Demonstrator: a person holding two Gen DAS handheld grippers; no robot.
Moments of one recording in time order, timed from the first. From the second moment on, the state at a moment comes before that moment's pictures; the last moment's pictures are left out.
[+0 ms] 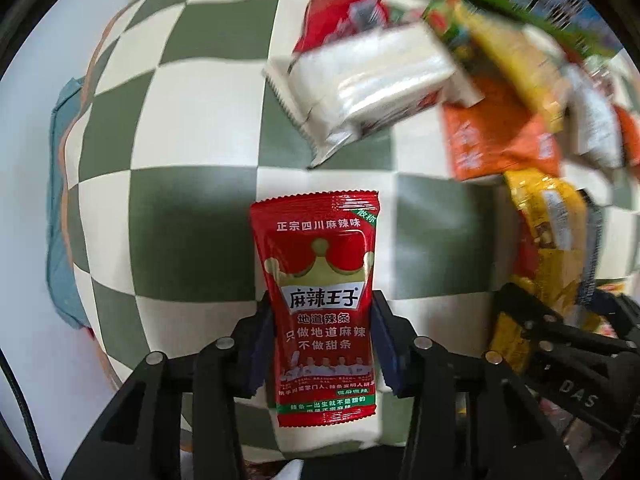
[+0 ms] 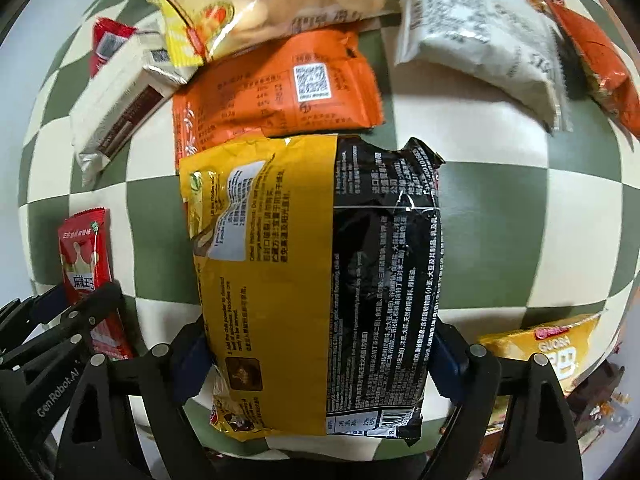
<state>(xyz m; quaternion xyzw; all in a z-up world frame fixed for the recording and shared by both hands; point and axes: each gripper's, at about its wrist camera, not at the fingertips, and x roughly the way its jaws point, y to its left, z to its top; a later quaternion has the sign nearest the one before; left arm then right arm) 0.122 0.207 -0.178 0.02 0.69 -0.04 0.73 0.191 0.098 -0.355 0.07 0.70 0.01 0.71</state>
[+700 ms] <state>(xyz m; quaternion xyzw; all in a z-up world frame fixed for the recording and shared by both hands) 0.374 0.037 -0.024 -0.04 0.59 -0.13 0.80 0.344 -0.216 -0.154 0.10 0.56 0.09 0.82</state>
